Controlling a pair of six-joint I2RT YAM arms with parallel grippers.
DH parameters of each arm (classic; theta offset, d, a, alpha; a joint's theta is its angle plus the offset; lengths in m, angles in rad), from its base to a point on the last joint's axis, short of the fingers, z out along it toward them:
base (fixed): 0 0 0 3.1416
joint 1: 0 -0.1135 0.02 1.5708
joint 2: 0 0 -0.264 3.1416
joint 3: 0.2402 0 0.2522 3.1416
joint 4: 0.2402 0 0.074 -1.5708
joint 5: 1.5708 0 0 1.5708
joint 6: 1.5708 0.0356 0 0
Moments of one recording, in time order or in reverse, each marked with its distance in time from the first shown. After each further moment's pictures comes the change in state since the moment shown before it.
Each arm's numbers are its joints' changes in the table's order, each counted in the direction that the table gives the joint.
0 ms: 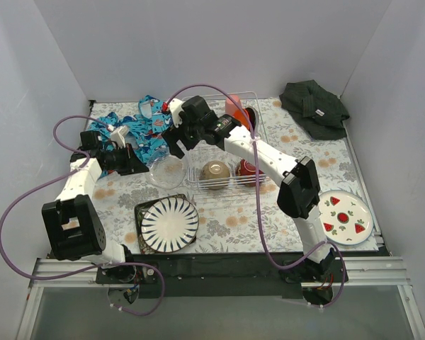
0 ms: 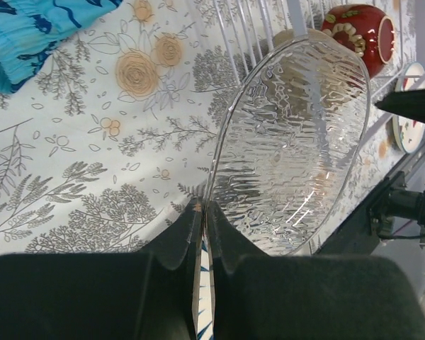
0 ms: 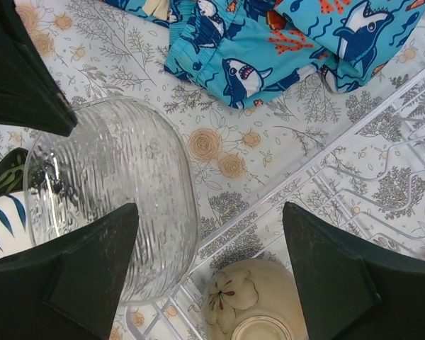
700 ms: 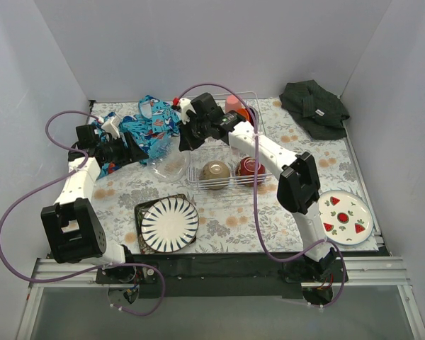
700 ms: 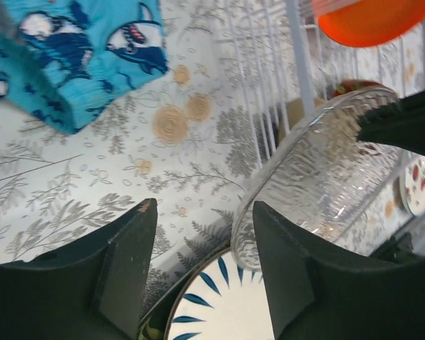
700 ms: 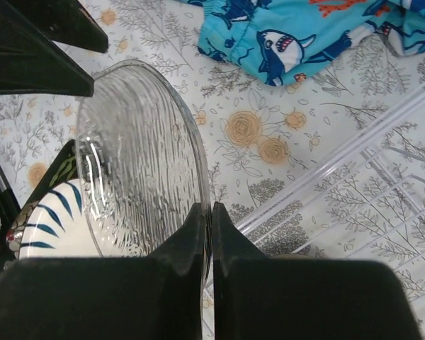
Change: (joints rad) left arm 0.000 -0.026 0.032 -0.122 -0.071 -0.160; right arm 0.076 0.041 -0.004 0.019 -0.228 0.148
